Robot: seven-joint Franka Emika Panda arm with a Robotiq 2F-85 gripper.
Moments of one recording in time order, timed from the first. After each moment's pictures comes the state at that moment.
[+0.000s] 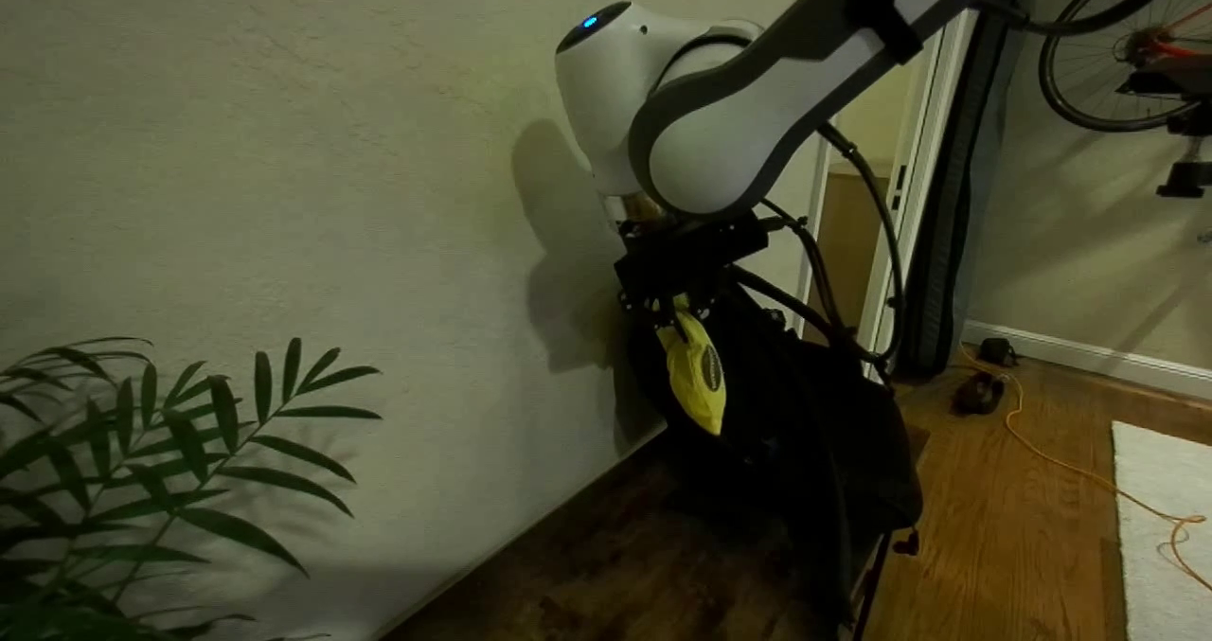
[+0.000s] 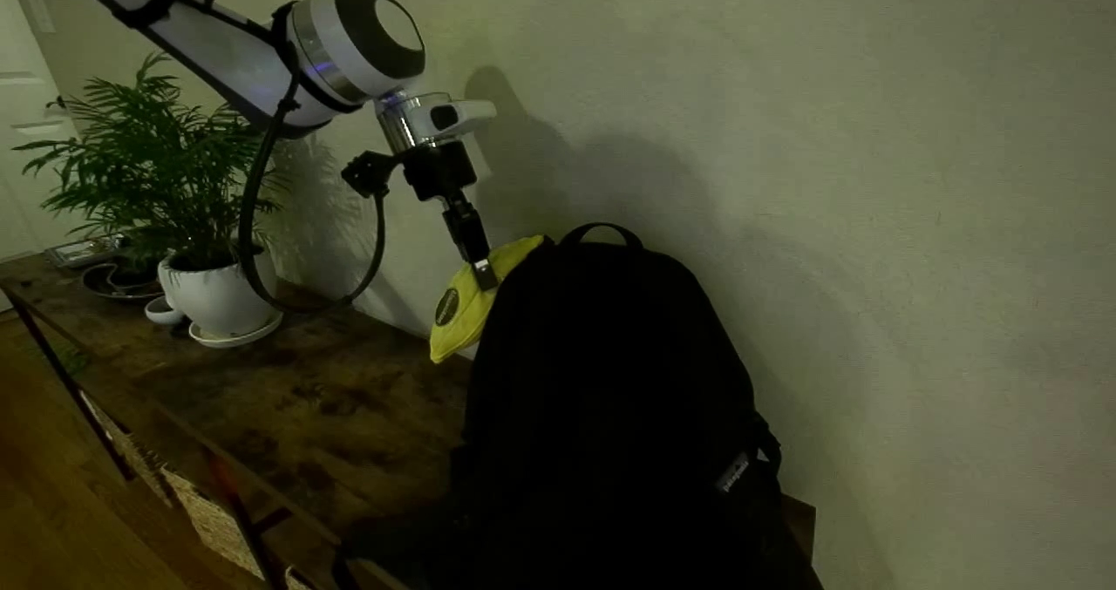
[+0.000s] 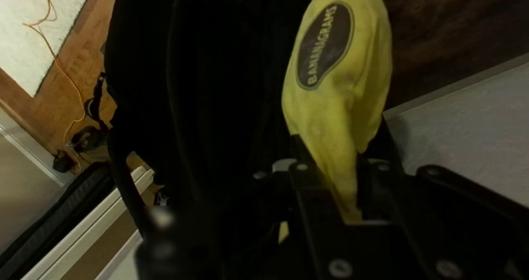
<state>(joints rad) 0.26 0.66 -0.21 -1.57 -0.40 2.11 1.04</state>
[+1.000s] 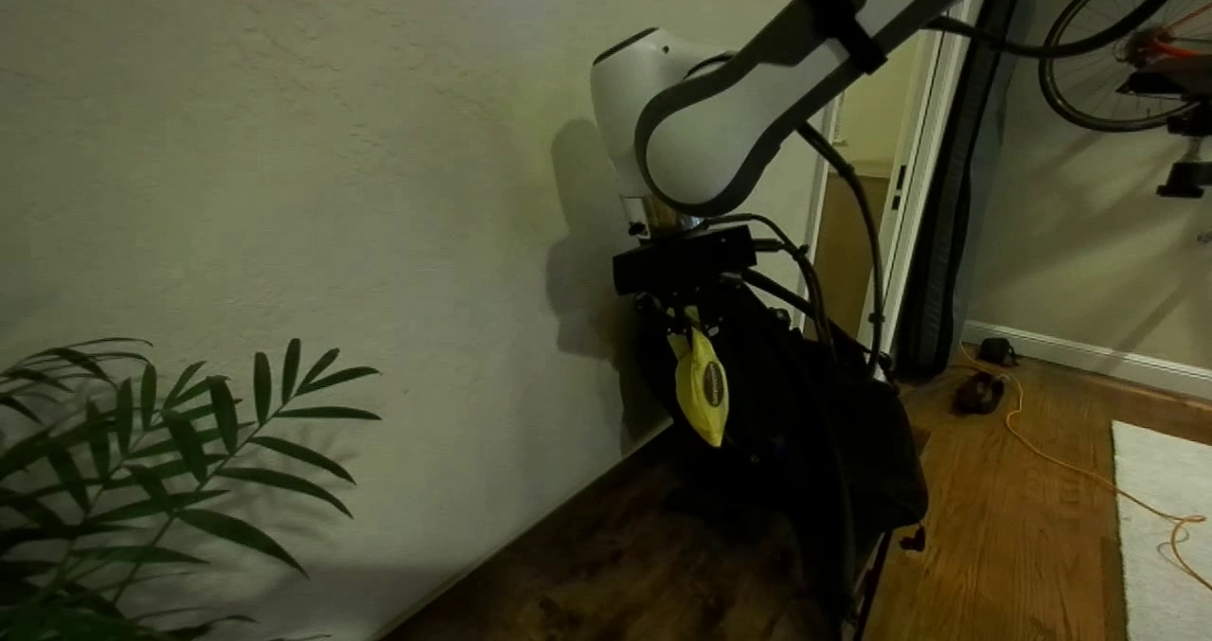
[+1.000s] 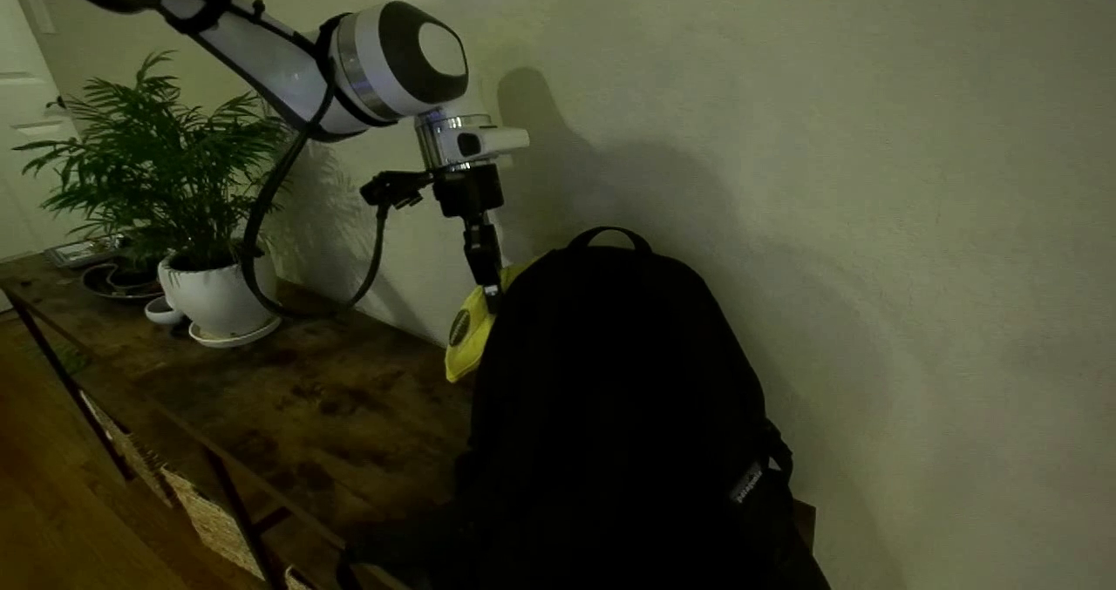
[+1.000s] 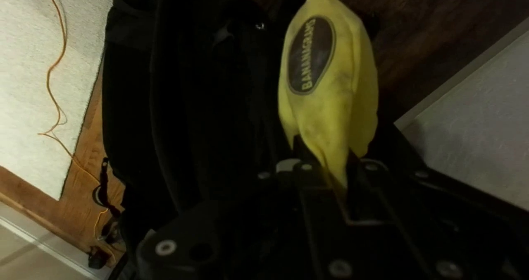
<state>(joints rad) 0.18 0.70 -0.20 -1.54 -0.24 2.11 1.16</state>
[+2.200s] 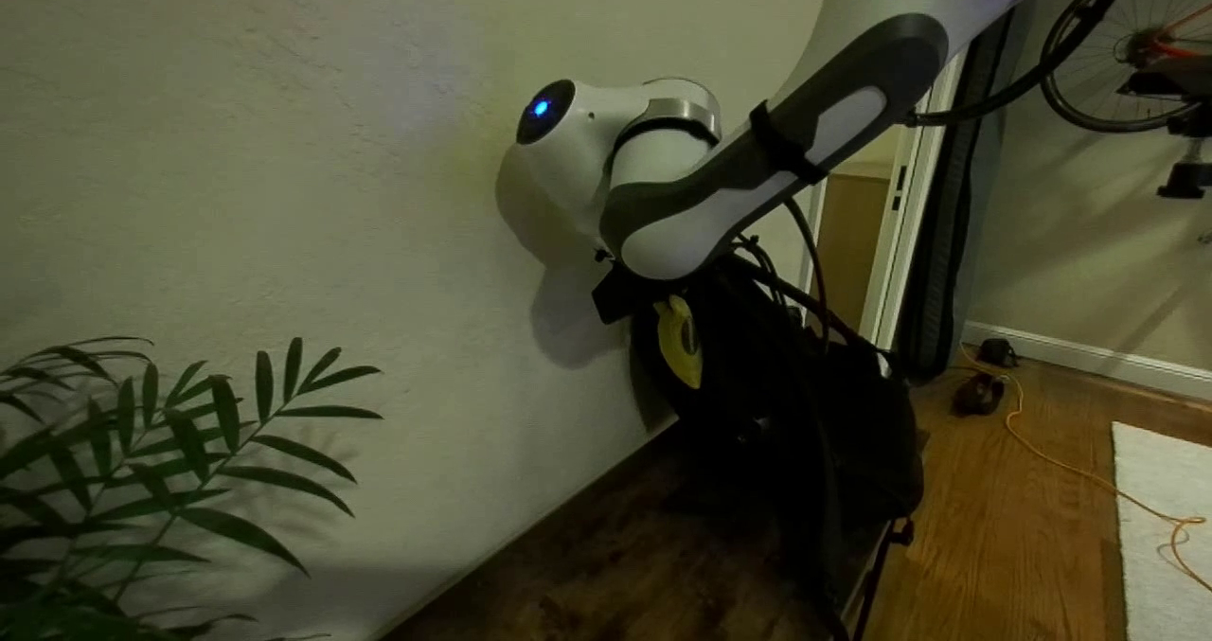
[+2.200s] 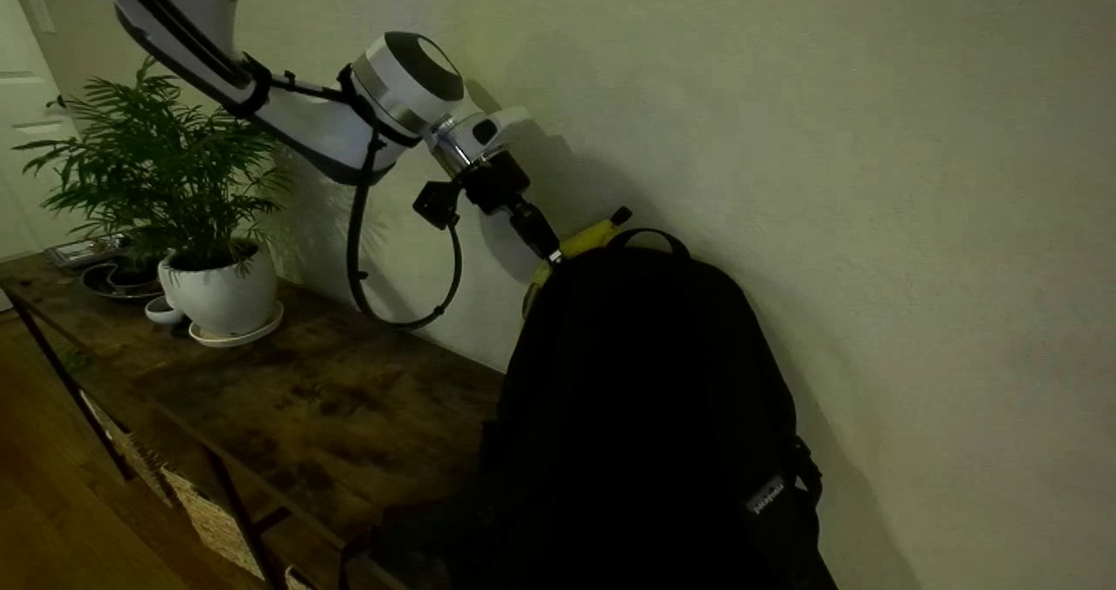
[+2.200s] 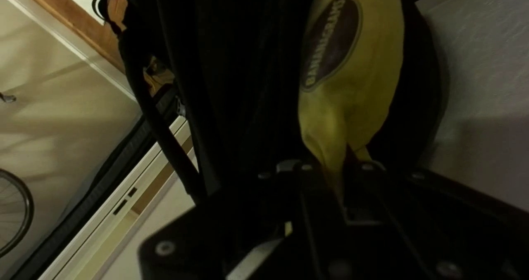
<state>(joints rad) 0.28 0.92 -0.31 -1.24 -0.63 2.02 1.22</state>
